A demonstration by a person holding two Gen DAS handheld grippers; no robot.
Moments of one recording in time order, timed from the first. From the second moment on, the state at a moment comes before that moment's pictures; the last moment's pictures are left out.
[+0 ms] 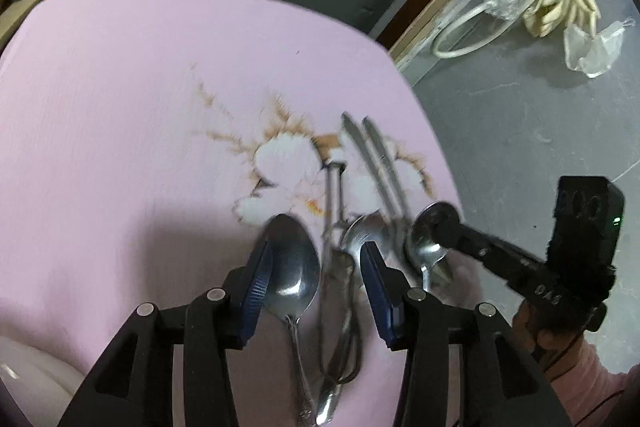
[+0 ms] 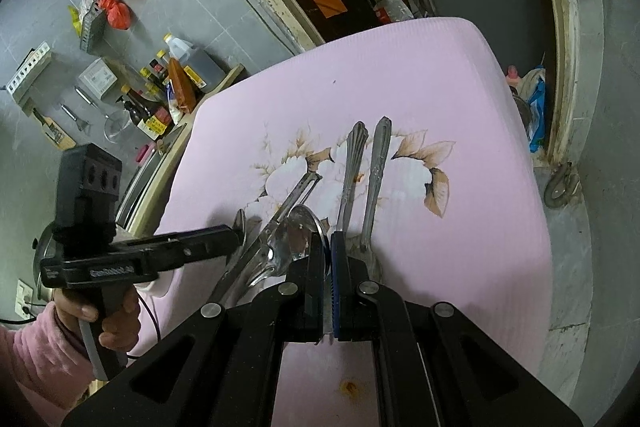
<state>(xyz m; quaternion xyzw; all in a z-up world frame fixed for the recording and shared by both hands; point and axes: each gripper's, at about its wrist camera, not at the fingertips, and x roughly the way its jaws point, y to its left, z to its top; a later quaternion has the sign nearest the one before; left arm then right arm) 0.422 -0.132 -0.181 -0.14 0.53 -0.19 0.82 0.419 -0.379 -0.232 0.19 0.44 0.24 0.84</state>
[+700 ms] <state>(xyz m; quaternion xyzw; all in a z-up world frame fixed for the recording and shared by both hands) 0.432 -0.143 -0.184 -0.07 0.54 -0.16 0.83 0.412 -0.375 -0.220 0.17 0.43 0.23 0.85</state>
